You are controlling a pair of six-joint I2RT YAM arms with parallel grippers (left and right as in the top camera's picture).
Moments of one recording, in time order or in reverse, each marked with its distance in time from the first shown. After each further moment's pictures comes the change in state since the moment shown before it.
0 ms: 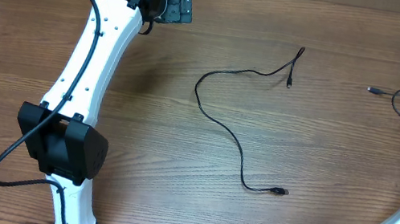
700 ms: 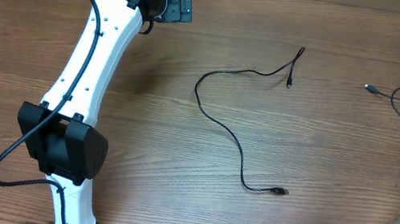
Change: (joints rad) left arm 0.000 0.000 0.000 0.006 0.000 -0.001; right arm 0.040 -0.271 0.046 -0.466 -0.264 -0.086
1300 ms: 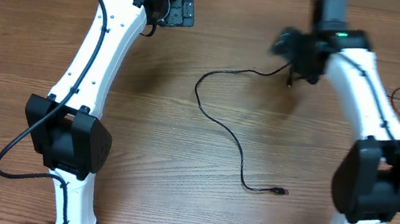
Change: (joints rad) left arm 0.000 0.044 0.000 -0.005 0.026 0.000; right arm 0.805 -0.002 0.002 0.080 0.008 -0.582
